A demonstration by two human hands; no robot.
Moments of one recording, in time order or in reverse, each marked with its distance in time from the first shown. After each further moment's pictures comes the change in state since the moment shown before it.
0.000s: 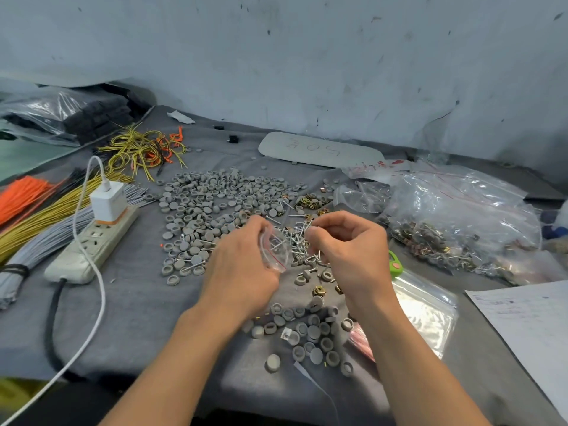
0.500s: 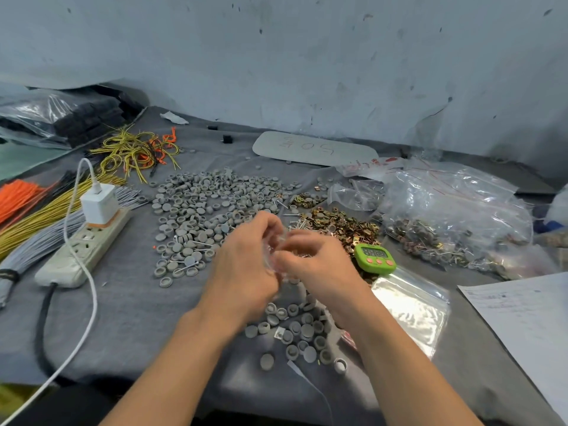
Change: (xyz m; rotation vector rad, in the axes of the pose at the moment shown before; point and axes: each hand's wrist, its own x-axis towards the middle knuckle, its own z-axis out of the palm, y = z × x) left_hand -0.004 0.010 0.002 -0.143 -0.002 0.163; right_hand -0.007 0.007 0.011 -0.216 -0.331 0.222
